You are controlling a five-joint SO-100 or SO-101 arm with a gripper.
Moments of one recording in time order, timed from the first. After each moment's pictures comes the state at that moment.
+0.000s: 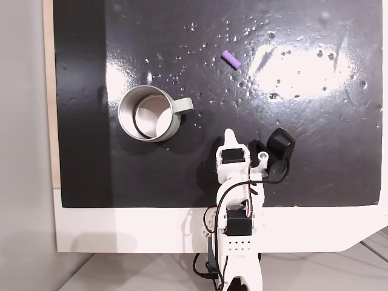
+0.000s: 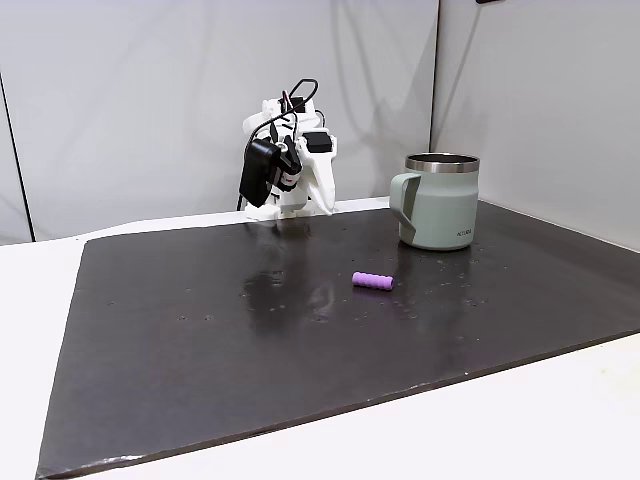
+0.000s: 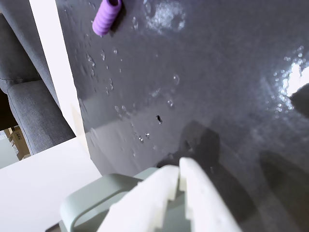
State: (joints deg) arm -2.1 189.5 176.4 50.8 -4.0
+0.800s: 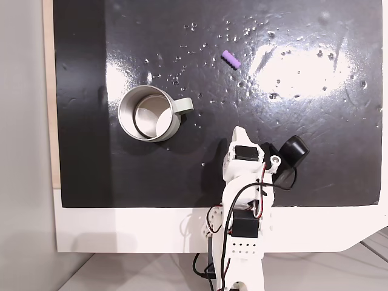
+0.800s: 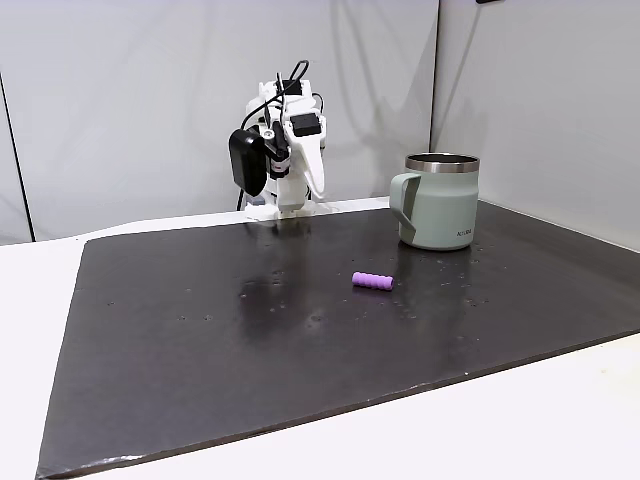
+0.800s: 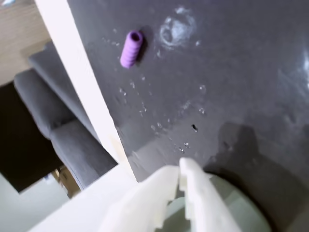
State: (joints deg) arm 2.1 170.2 160.8 50.9 9.0
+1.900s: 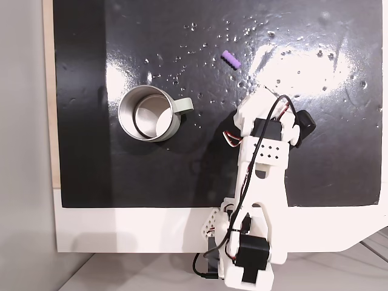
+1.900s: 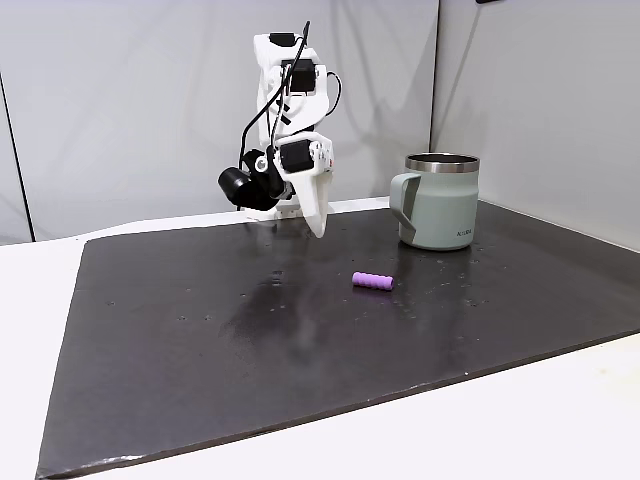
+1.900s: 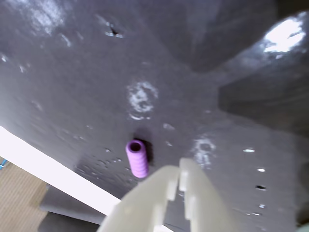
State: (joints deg) arm 6.6 98.1 115.3 49.1 34.1
